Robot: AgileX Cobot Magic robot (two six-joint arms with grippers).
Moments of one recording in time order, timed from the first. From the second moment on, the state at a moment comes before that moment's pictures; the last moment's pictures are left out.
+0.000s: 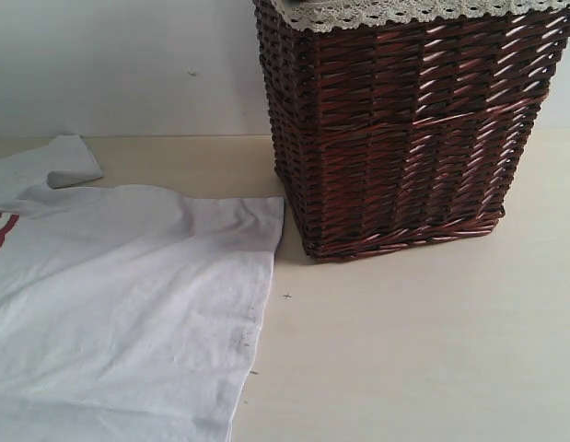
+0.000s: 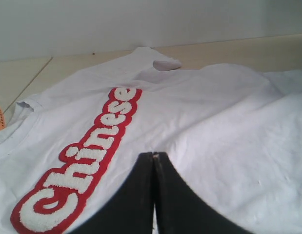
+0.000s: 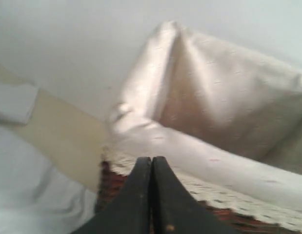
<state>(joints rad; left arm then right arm) 0.04 0.00 0.00 0.01 0.37 0.08 0.69 1.28 -1.24 -0.94 0.64 0.79</state>
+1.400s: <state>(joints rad) 0.04 0.00 0.00 0.01 0.37 0.08 -0.06 1.64 -1.03 -0.59 -0.05 0.53</state>
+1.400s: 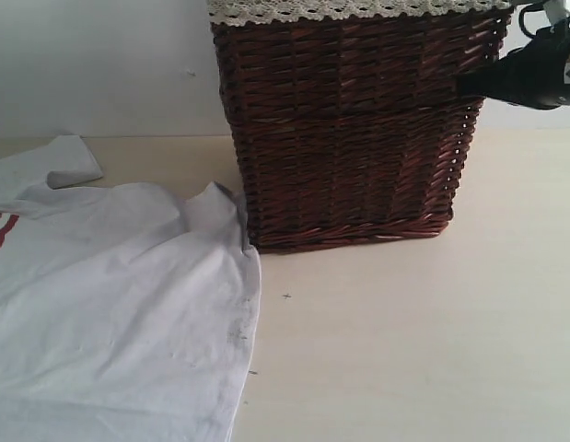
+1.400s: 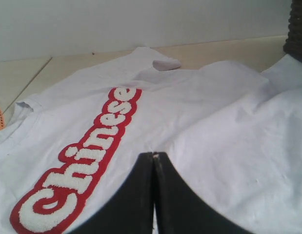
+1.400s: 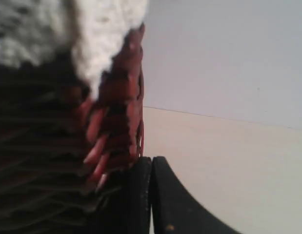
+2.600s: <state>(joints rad) 0.04 0.00 0.00 0.01 0.37 0.08 0.45 1.28 -1.01 -0.45 0.24 0.42</state>
